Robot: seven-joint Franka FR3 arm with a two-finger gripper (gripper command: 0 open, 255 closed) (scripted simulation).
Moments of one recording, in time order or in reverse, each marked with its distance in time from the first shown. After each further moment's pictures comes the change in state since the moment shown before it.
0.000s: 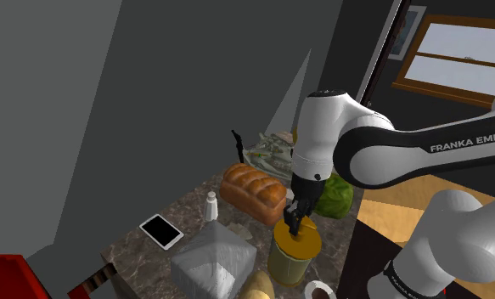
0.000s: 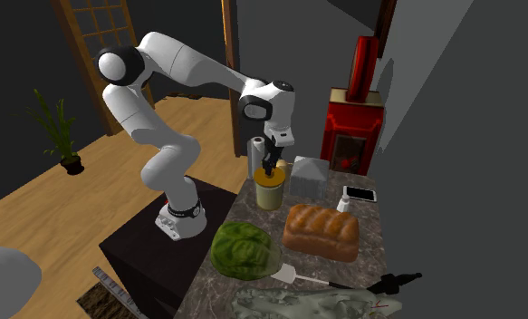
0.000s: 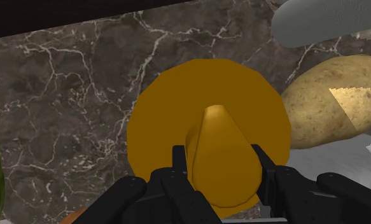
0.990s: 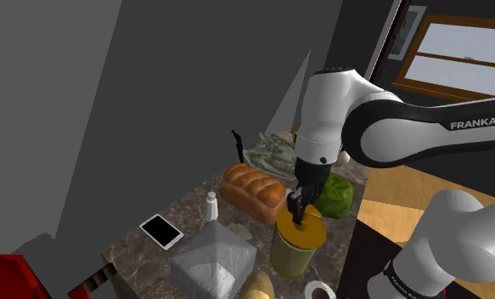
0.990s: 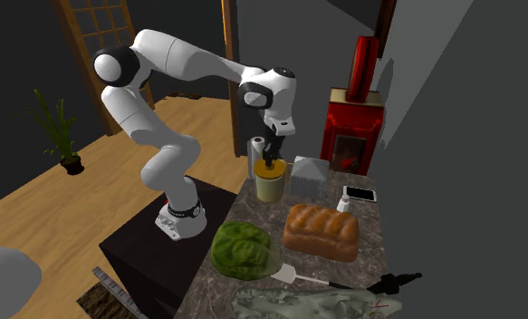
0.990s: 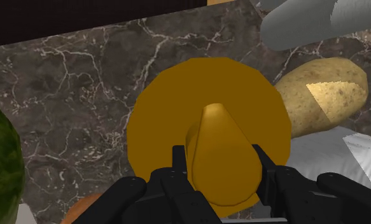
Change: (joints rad) arm -0.004 -0.038 -0.027 0.079 -0.018 -0.117 0.006
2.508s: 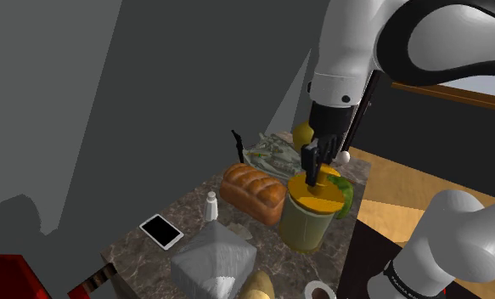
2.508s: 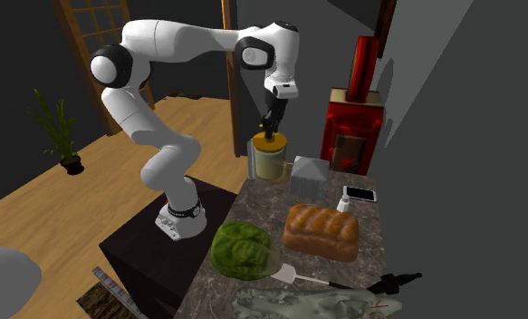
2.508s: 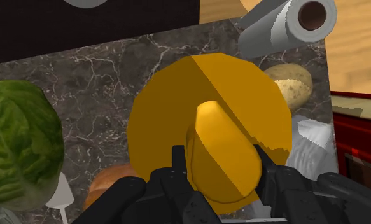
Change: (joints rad) arm -0.017 -0.018 -0.062 0.295 -0.049 -0.313 0.025
